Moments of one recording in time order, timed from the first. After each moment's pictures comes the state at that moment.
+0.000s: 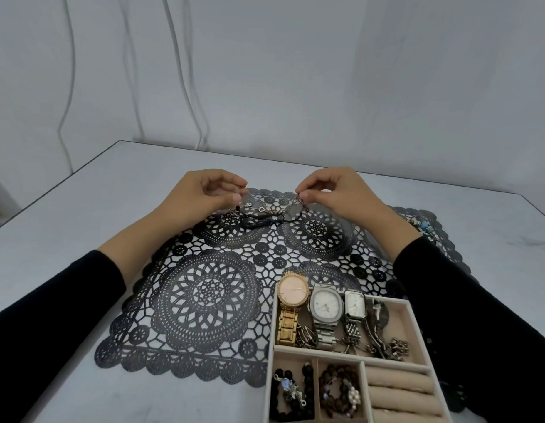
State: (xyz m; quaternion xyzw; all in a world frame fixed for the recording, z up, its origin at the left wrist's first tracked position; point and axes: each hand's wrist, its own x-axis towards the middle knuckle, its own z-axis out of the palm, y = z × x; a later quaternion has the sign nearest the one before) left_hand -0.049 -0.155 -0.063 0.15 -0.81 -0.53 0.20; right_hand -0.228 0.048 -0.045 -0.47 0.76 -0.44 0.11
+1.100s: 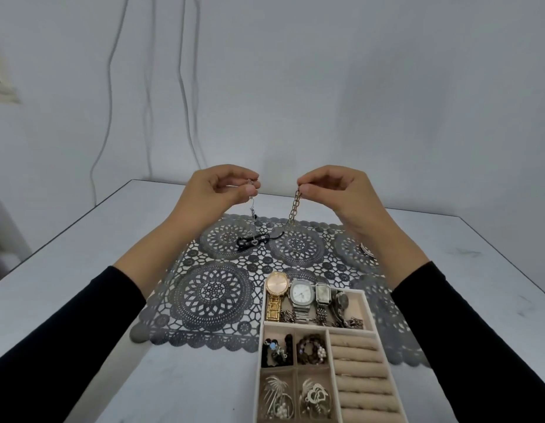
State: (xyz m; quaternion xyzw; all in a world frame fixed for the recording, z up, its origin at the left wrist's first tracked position) left_hand -0.011 -0.076 0.018 0.07 -0.75 -0.58 0.32; right_hand -0.149 0.111 0.032 -0.42 0.63 -0.65 0.10
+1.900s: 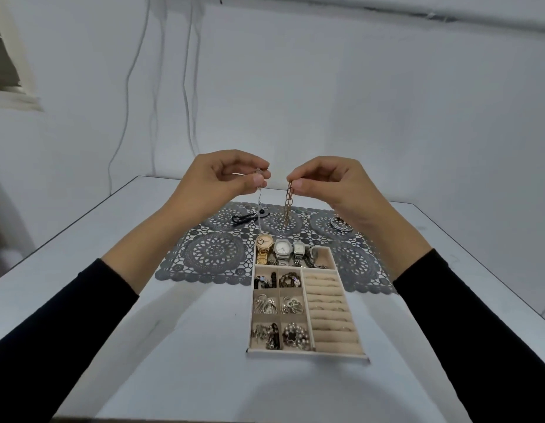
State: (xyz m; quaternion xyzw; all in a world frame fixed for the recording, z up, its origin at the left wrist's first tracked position) left_hand 0.090 0.015 0.054 -0.03 -0.76 -0.57 0.31; right_hand -0.048 0.195 0.061 -0.50 0.61 -0.61 0.10
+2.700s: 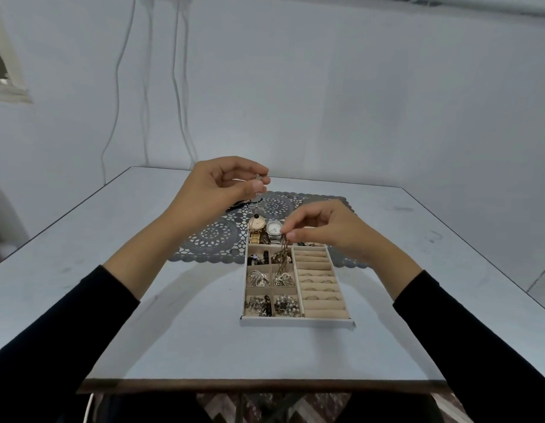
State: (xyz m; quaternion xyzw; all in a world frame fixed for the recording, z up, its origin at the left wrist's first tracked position) left_hand 0.109 0.044 0.032 -0.03 -0.76 -0.58 0.29; right_hand -0.025 0.234 0.001 -0.50 0.67 -0.51 0.21
